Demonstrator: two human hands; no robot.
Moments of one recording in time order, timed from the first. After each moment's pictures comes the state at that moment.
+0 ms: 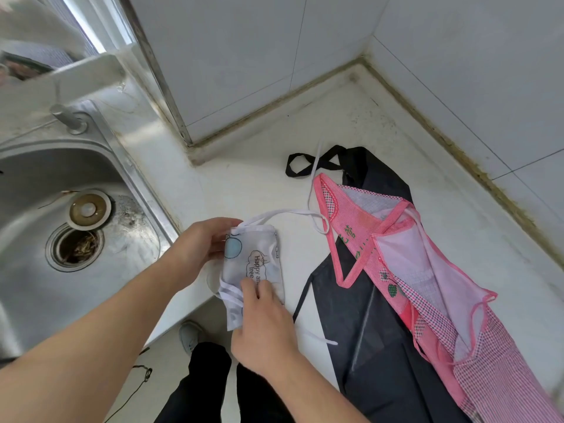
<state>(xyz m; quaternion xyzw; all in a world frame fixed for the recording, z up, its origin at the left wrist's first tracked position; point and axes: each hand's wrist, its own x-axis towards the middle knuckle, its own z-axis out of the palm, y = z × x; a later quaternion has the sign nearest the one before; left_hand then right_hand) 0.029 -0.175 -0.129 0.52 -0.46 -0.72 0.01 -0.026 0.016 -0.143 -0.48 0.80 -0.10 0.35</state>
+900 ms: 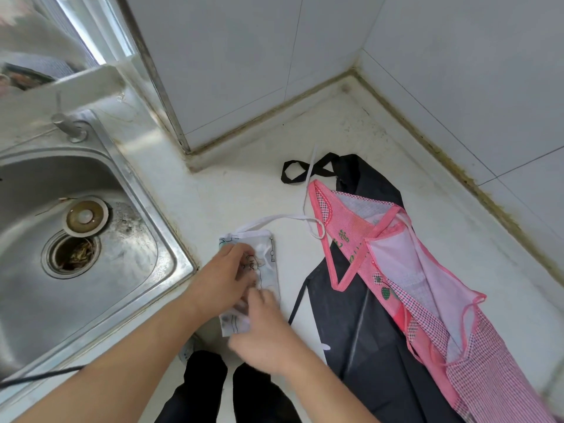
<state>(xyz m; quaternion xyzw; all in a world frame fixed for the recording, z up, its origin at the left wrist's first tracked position) 0.032 -0.118 -0.154 0.37 -0.83 -0.42 -0.04 -0.044 0.016 -0.121 -0.33 0.75 -0.15 0.55</state>
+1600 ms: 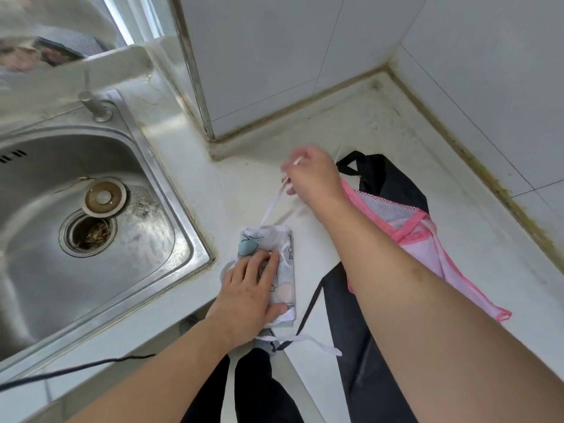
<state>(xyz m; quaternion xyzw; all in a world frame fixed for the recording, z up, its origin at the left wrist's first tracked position) 0.050 -0.068 -0.194 0.32 -0.93 -0.18 -0.07 -0.175 -0.155 -0.095 -0.25 0.81 -0.38 0.36</state>
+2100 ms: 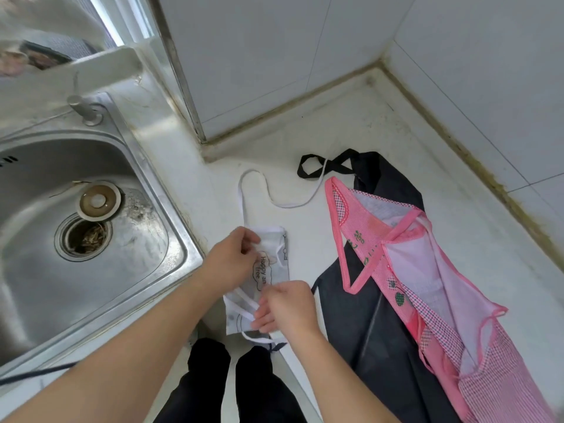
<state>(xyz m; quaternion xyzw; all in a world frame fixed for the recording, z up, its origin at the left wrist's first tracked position) 0.015 -0.133 -0.147 0.52 -0.67 -0.53 -0.03 -0.068 -0.004 -0.145 -0.03 0.75 -0.31 0.58</state>
